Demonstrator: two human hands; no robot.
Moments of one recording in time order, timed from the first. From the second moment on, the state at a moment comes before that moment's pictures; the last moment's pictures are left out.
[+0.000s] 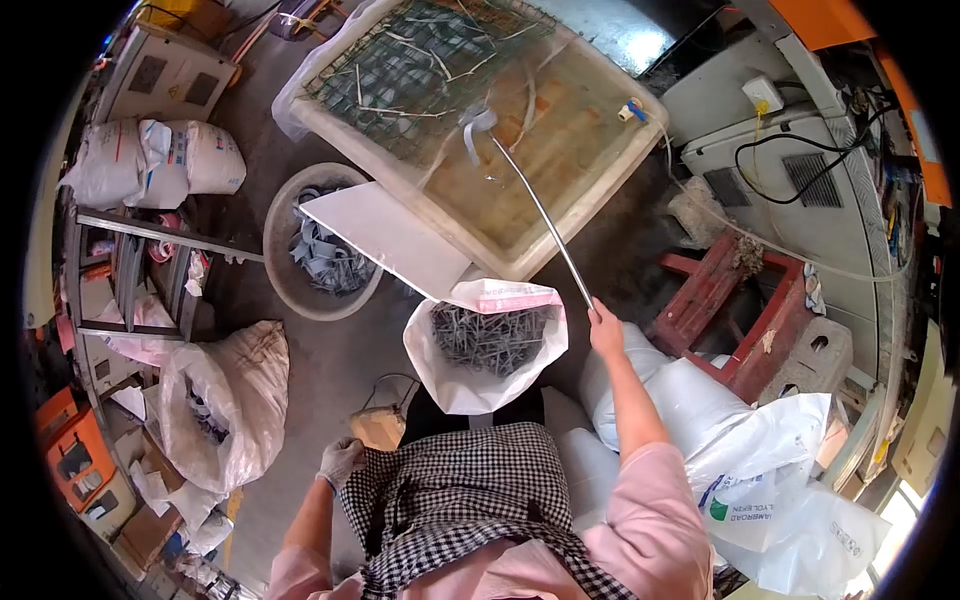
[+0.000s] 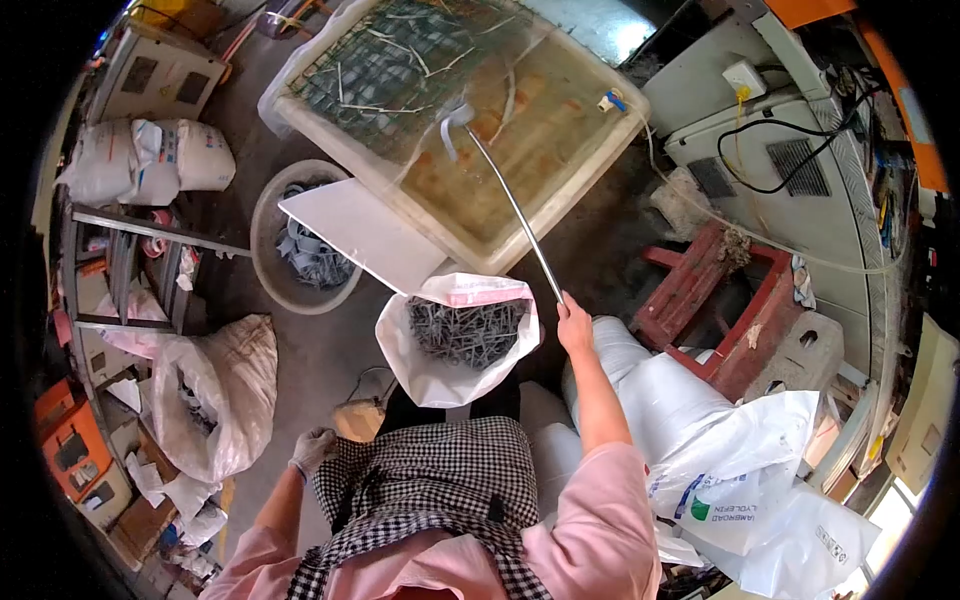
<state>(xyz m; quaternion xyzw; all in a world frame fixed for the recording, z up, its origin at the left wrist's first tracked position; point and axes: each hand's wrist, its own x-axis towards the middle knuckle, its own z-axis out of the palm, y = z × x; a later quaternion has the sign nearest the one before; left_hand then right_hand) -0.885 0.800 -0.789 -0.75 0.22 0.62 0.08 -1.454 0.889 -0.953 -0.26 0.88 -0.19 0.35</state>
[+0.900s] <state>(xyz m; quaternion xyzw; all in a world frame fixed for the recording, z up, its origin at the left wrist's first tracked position) -0.909 0.783 -0.782 -0.73 0.23 0.64 0.09 -1.433 0.894 -0.907 -0.27 0.90 -0.03 0.35</state>
